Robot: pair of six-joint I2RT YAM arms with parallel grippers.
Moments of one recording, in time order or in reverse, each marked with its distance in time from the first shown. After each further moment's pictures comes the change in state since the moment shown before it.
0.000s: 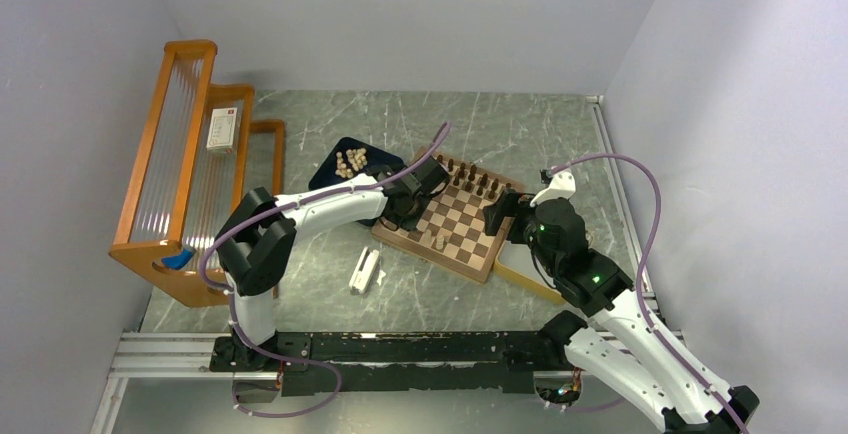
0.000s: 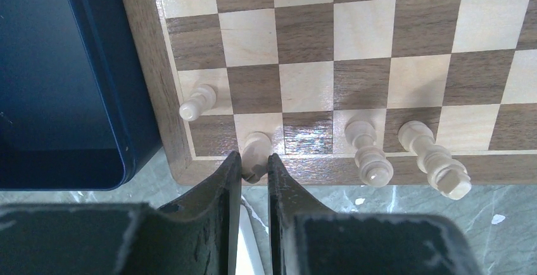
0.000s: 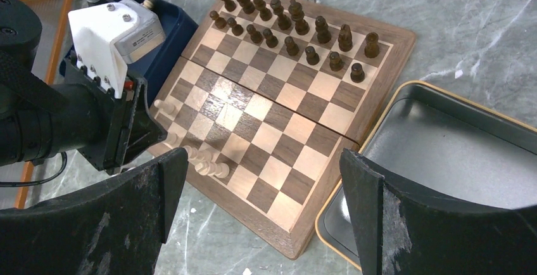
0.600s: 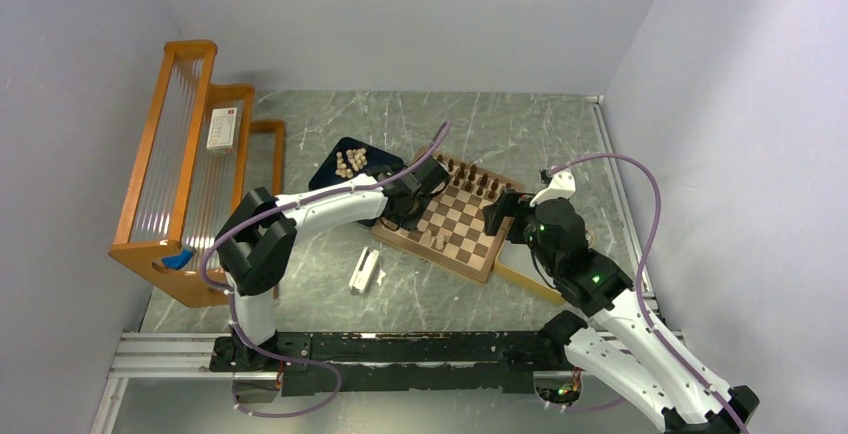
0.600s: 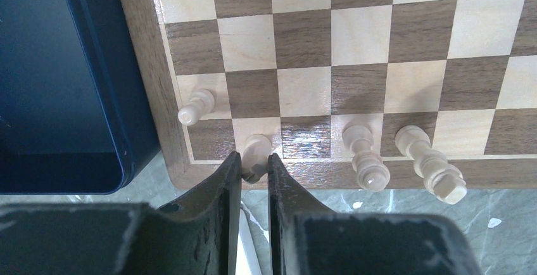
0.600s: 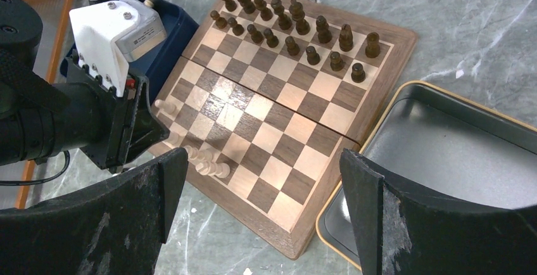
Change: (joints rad) left arm 0.000 0.002 -0.005 0.014 0.001 -0.002; right arm 0.000 0.001 0.000 0.002 -0.001 0.001
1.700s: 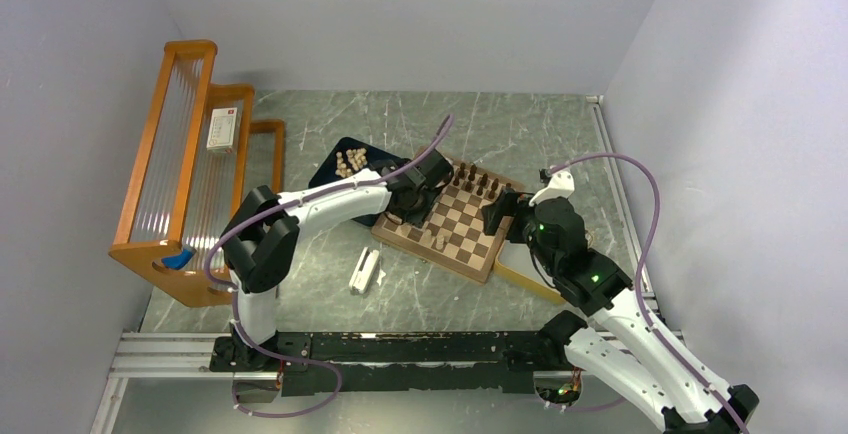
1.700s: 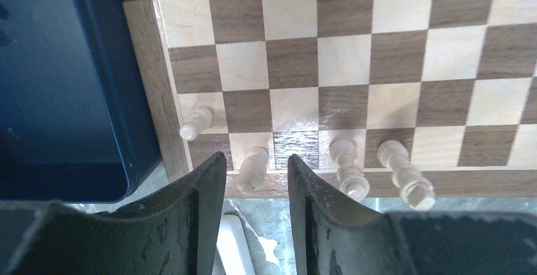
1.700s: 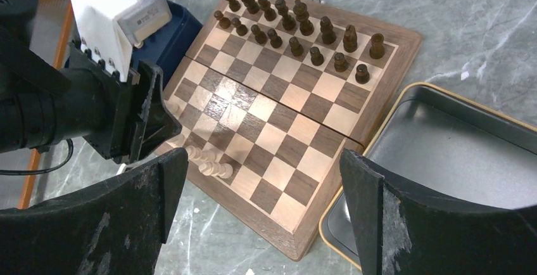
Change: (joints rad) left arm 0.000 0.028 0.059 -0.027 -0.001 -0.005; right arm 0.000 0.003 0.000 0.004 -0.010 0.001
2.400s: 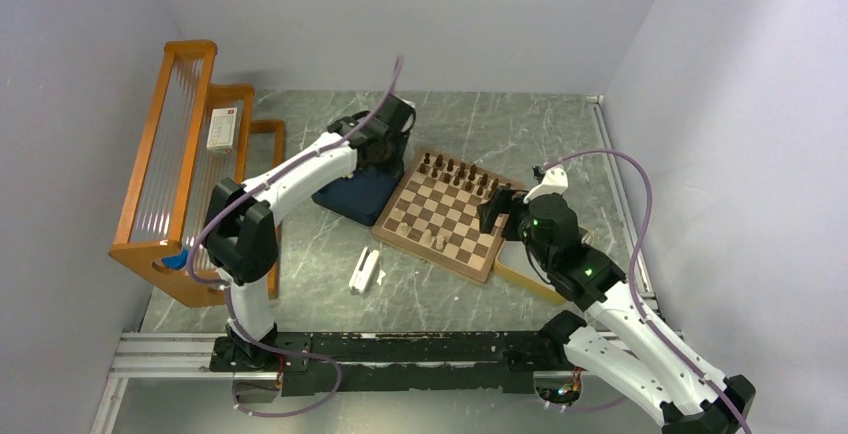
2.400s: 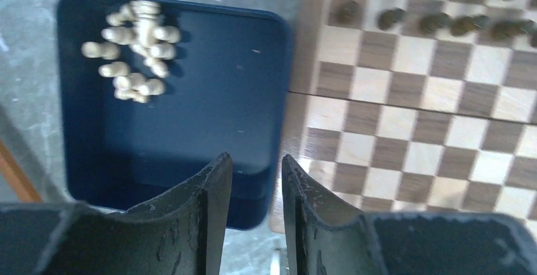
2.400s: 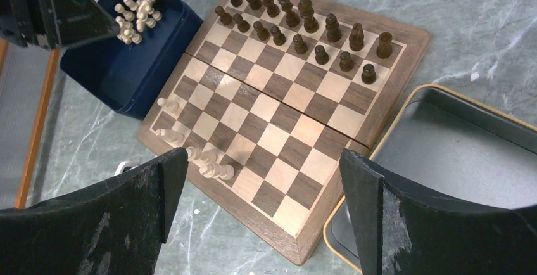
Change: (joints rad) left arm 0.200 -0.031 0.174 -0.022 -0.001 0.056; right arm 0.000 0.048 0.000 0.037 -0.013 -0.001
